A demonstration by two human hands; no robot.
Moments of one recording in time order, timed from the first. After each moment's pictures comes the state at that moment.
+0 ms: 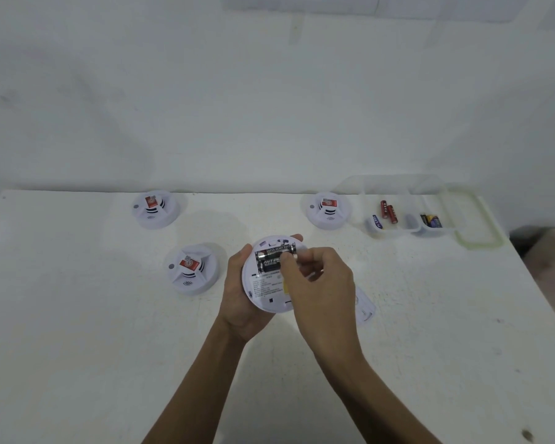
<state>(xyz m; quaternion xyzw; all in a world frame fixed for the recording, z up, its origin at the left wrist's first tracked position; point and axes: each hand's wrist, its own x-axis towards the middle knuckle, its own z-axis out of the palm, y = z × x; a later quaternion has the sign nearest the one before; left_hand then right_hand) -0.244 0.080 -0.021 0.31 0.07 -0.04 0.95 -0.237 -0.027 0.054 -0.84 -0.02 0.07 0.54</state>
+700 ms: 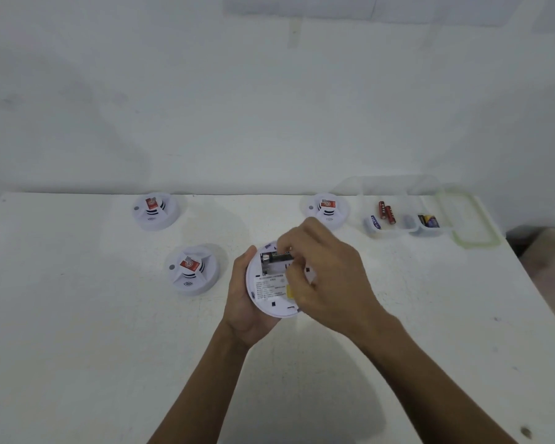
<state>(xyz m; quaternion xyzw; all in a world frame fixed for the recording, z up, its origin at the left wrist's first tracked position) -0.252 0.073 -0.021 0.31 0.04 -0.01 0.95 -0.209 -0.046 0.065 -0.83 -0.41 -0.11 0.35</state>
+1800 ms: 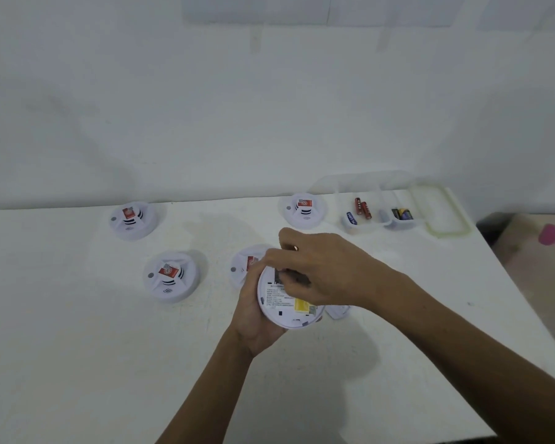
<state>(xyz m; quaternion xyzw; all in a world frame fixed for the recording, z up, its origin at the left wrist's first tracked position) -0.246 0.032 -0.032 0.40 0.09 -0.02 0.91 -0.170 -0.088 0.068 -0.80 -0.59 -0.03 0.12</state>
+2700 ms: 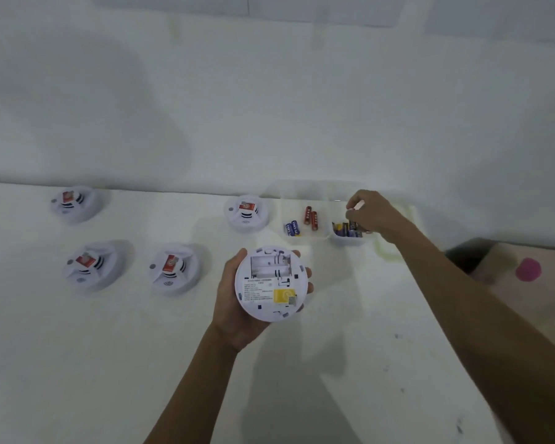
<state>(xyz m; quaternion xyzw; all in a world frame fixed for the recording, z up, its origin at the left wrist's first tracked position) -0.164 -0.089 -0.032 0.15 0.01 -0.17 0.98 0.073 -0.254 0.012 -0.91 -0.13 0.19 0.36</state>
